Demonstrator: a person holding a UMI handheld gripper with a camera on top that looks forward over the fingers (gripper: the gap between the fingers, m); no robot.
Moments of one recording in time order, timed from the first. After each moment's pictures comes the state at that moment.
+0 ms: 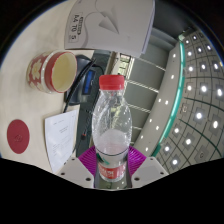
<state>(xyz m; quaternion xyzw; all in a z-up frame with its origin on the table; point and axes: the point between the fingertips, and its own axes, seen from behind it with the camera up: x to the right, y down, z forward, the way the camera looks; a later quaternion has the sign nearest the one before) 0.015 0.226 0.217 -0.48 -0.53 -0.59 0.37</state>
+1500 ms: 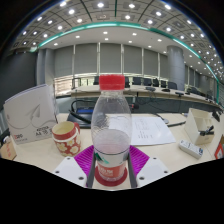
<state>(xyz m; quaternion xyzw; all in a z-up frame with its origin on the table) 0.019 0.142 0.061 -0.83 -0.04 0.03 0.55</state>
